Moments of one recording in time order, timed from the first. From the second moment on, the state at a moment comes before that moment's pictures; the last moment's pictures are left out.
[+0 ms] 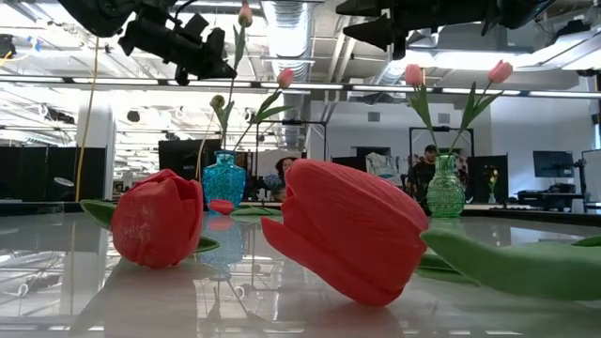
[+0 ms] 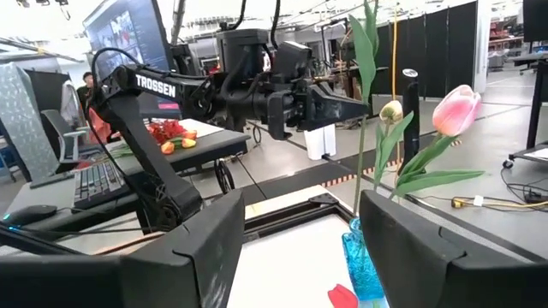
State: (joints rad) left arm 0.83 1.12 0.79 0.26 0.07 0.00; right arm -0.15 1.21 0.77 0.55 0.18 0.15
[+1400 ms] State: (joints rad) left arm 0.84 1.18 0.52 0.50 0.04 -0.01; right arm -0.15 1.22 0.77 0.55 0.18 0.18
